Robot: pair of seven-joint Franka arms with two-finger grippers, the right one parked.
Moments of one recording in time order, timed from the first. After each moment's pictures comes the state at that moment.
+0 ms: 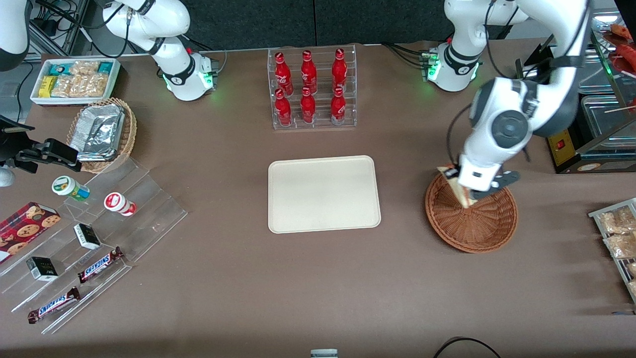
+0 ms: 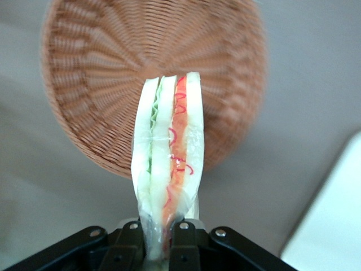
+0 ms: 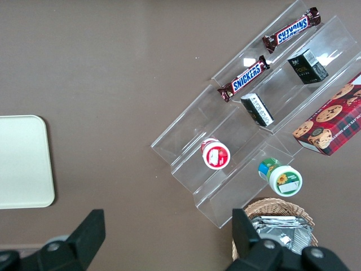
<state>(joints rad) -0.19 0.10 -0.16 -2.09 0.09 1.99 -0.75</state>
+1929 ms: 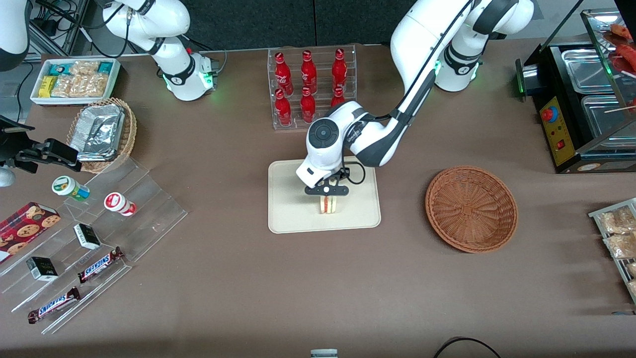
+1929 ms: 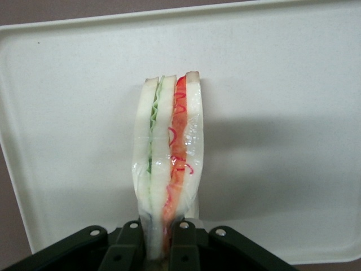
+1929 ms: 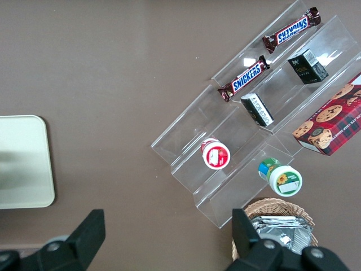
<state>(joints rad) -0.67 0.67 -0.17 -1.58 0.08 2.17 -0.83</state>
